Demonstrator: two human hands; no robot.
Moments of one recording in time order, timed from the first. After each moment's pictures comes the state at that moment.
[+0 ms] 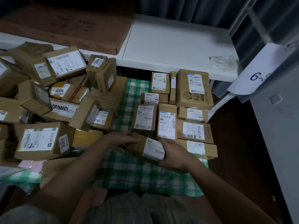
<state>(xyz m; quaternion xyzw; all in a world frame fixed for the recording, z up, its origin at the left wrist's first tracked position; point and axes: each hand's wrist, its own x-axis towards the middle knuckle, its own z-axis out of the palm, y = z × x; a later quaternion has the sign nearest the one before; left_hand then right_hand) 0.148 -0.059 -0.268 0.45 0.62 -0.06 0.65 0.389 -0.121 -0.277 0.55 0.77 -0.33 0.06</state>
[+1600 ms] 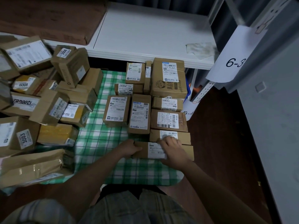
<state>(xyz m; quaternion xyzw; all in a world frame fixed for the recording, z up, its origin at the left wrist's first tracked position) 0.288 -0.113 -0.342 0.56 0.62 -0.10 0.54 0.511 -0.169 -0.346 0.55 0.82 -0.15 0.02</state>
